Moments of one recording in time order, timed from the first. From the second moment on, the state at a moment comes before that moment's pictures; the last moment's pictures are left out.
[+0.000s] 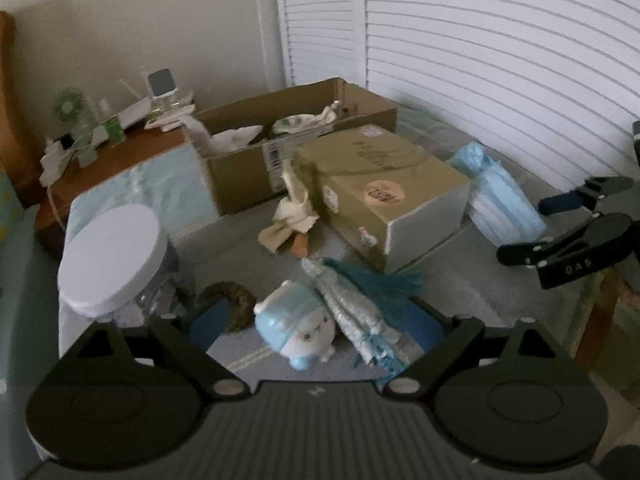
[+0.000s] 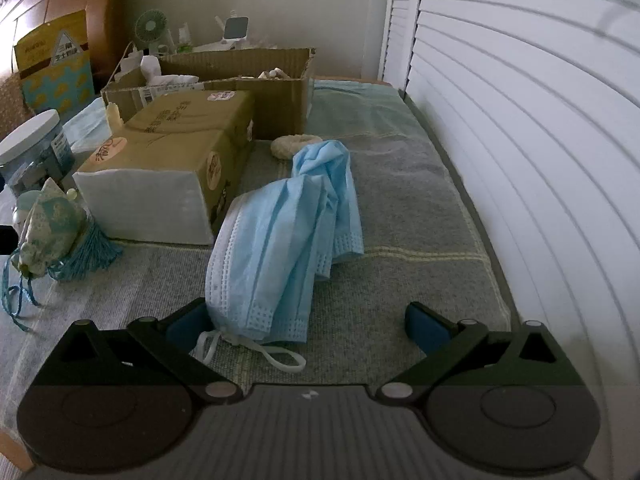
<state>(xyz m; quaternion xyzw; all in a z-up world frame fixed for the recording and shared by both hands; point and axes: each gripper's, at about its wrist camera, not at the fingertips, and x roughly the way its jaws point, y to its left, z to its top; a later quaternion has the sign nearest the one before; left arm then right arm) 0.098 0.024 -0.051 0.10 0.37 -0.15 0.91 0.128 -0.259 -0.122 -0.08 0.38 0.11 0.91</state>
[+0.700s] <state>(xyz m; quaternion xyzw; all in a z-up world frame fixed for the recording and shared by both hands) 0.105 0.054 -0.059 0.17 0.39 -0.19 0.88 0.127 -0.259 -0.121 -0.07 0.38 0.11 0.92</state>
